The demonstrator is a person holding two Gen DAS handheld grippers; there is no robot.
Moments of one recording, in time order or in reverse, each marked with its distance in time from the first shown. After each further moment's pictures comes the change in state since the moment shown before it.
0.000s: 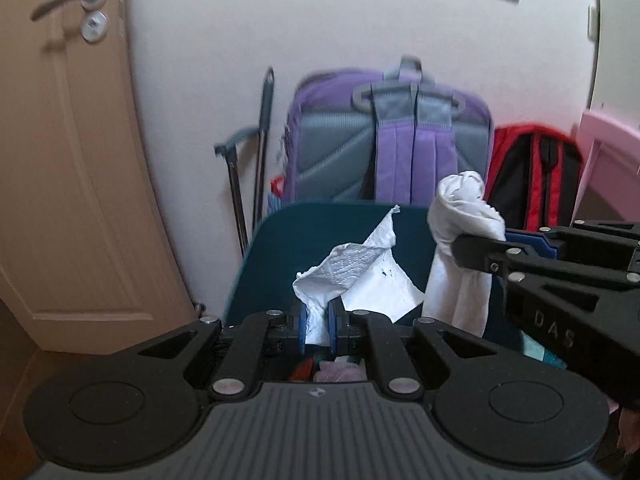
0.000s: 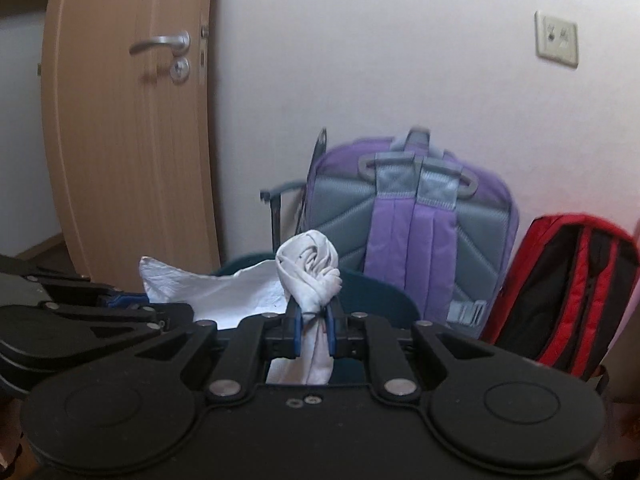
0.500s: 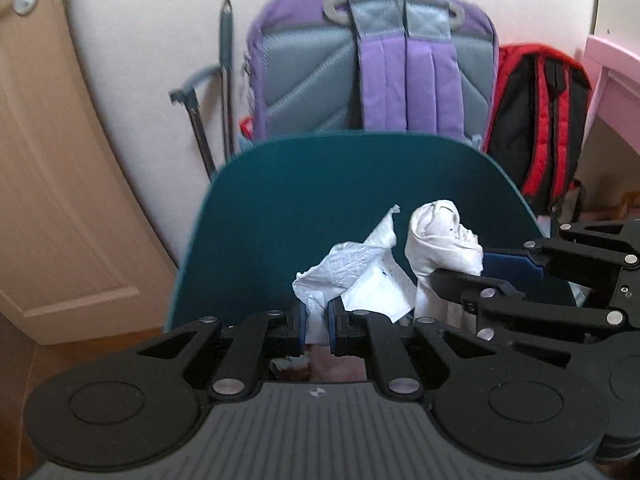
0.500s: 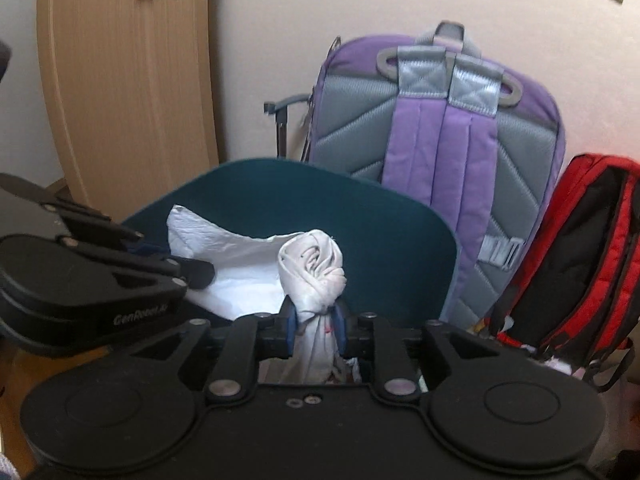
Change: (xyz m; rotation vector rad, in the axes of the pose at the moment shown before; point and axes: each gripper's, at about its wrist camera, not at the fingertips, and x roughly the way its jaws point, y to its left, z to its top) left arm 0.068 -0.010 0.005 0.100 0.202 -0.034; right arm 0.055 -0.006 -0.027 -0.025 0.199 0.044
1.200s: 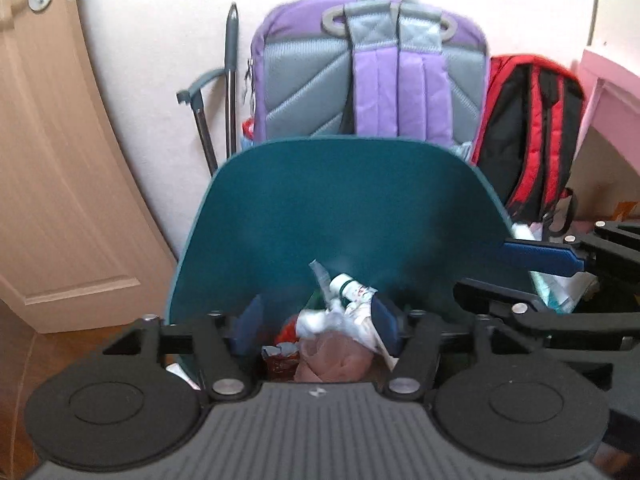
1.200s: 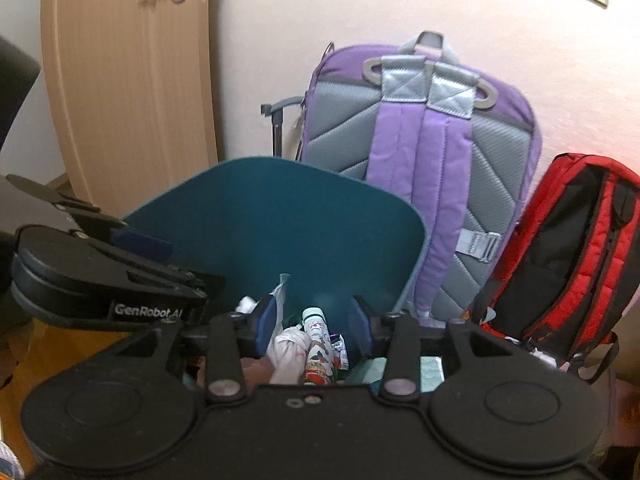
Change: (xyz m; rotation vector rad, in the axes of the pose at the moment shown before) left arm -0.034 -0.008 -0.009 -0.039 -0.031 -0.002; right arm -0.048 -0.009 -0.004 0.005 -0.029 -0.007
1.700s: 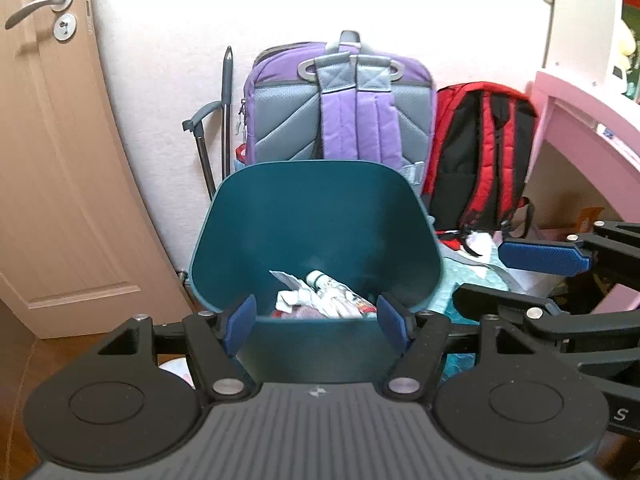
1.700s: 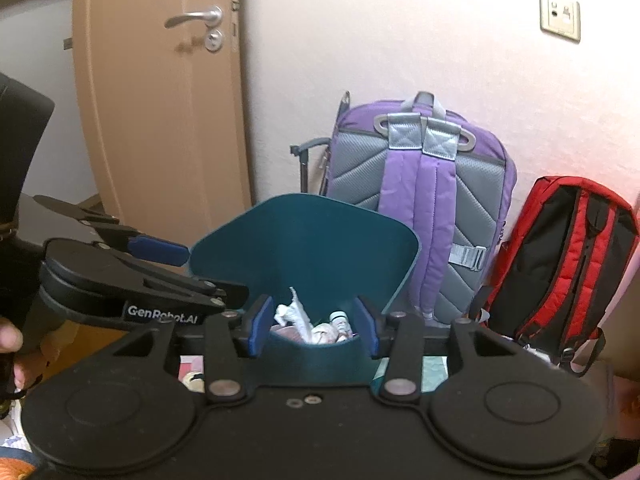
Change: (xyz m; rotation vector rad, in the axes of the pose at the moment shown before) left arm -0.097 -0.018 -0.029 0.005 -0.070 -0.039; right arm -0.105 0.019 -0.015 -0.002 -0.080 0.059
